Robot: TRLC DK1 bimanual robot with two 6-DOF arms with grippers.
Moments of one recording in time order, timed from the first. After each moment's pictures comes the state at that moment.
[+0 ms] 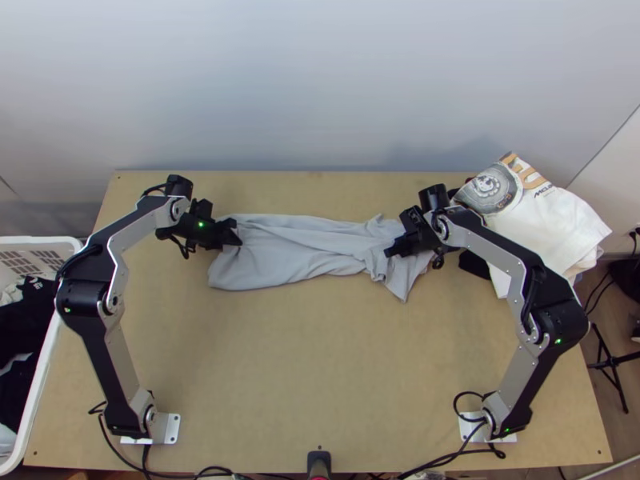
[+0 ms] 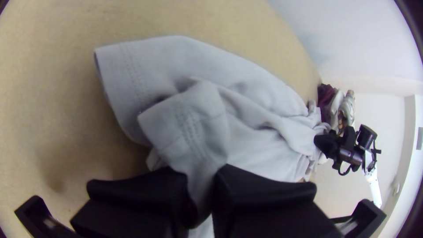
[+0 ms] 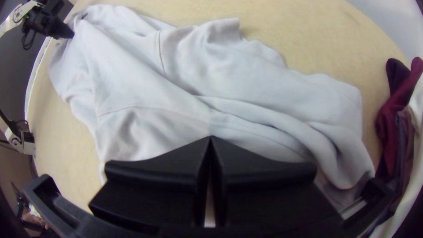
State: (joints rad) left arm -0.03 2.10 1.52 -0.68 0.62 -0.18; right arm 0.27 1.95 1.30 -0.53 -0.26 -0.16
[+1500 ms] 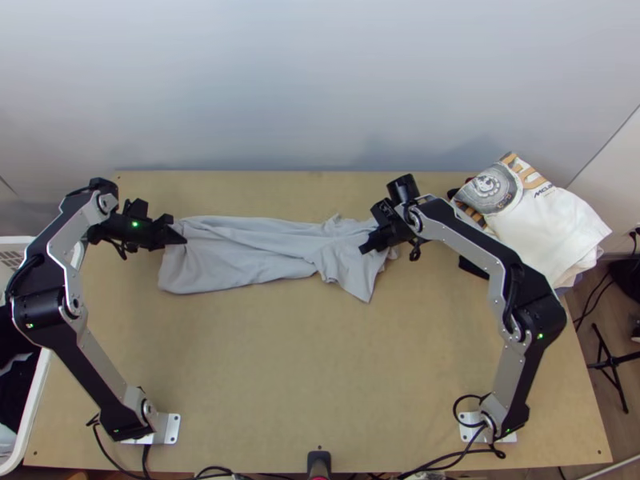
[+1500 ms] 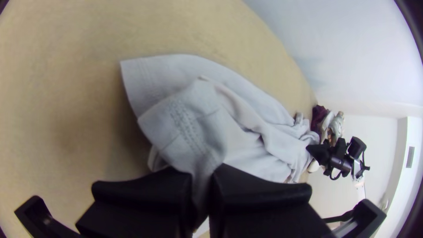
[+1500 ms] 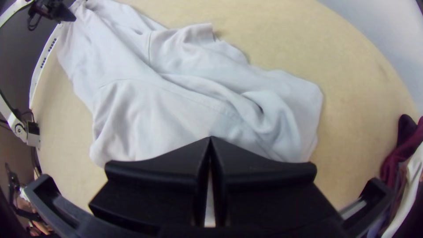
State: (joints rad) left arm 0.30 2.02 1.55 -0.95 0.67 0.06; right arm 0.41 2.00 1.50 -0.61 -0.26 -0.14
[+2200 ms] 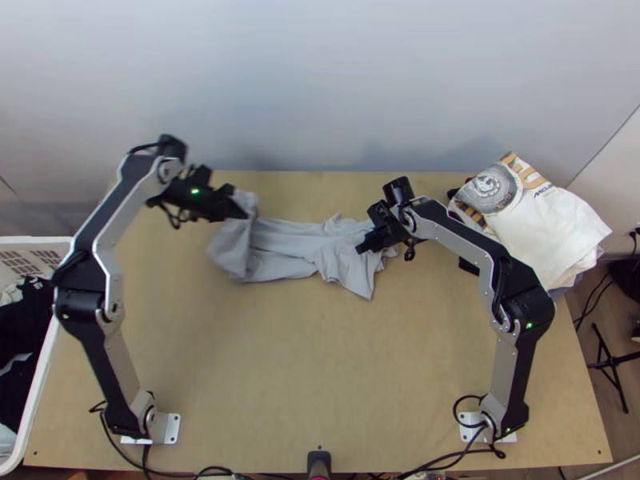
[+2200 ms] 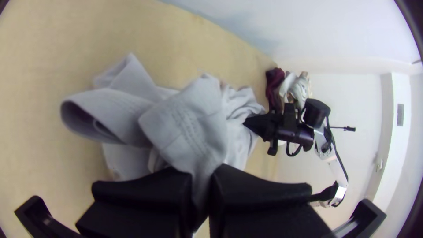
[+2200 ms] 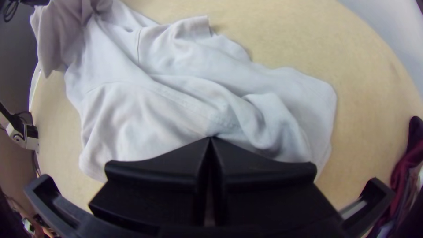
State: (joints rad) left arm -0.08 2.05 1.88 -1.09 0.78 -0.16; right arm 0.41 2.09 1.51 -0.58 -0.27 -0.14
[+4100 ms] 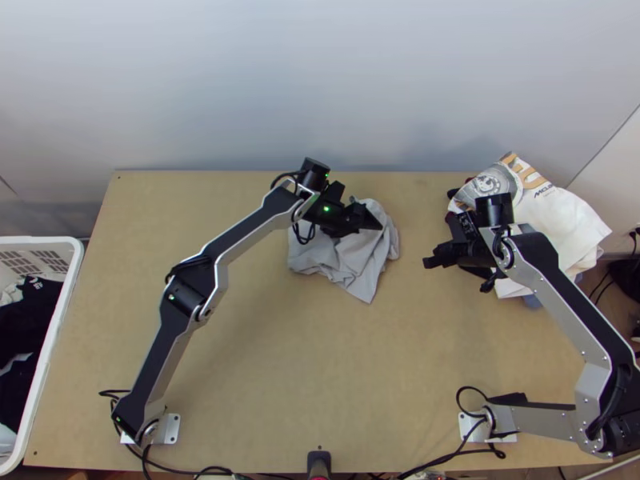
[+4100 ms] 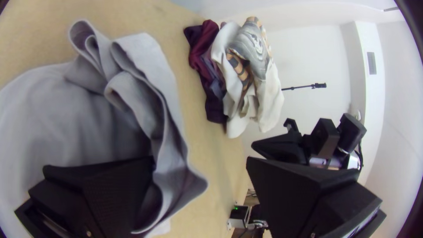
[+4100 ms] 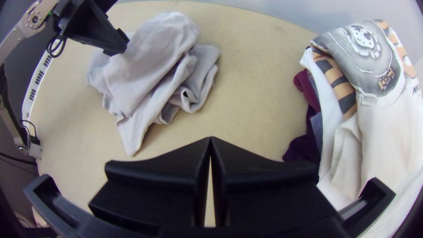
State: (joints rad) left arm -0.58 2.43 2.21 -0.49 0.88 -0.63; right arm 0.20 1.41 1.11 -0.69 -0.19 -0.13
